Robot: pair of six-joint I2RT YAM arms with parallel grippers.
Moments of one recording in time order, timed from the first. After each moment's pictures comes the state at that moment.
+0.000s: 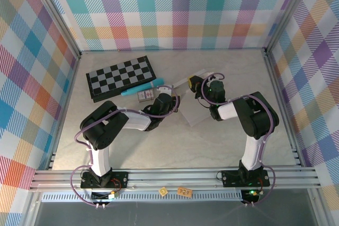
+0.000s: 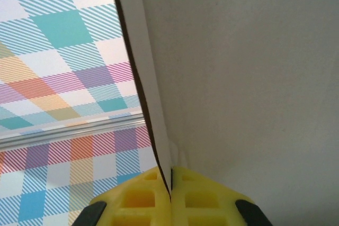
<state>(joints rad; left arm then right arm) -0.76 1.87 0.85 0.58 -0.31 -0.44 0.41 1.90 0.75 1.06 -0.26 1.67</state>
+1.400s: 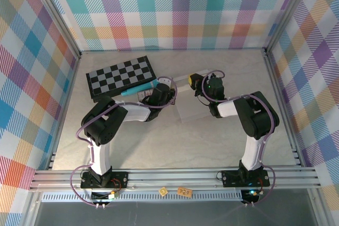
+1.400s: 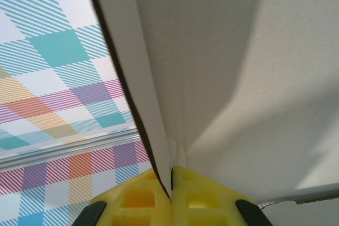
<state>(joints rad) -0.67 1.92 0.99 0.47 -0.24 -0.31 0.41 1.89 0.81 0.96 -0.21 1.69</state>
